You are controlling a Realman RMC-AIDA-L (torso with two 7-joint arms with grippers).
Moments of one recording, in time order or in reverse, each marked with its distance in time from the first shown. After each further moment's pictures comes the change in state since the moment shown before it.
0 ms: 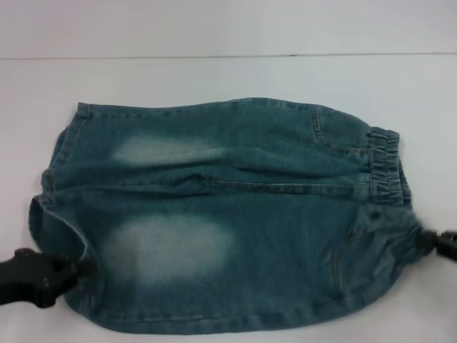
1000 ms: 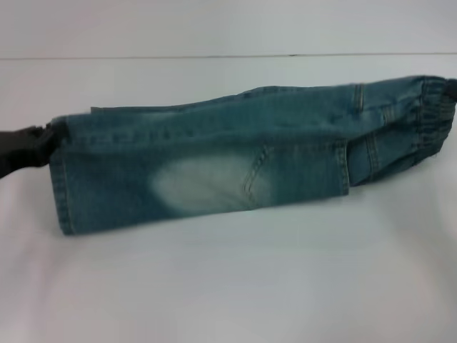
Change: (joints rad) left arm -0.119 0.005 -0.023 -0.122 -0.356 -0.394 0.001; right arm 0.134 0.008 0.122 0.158 0.417 0.308 0.335
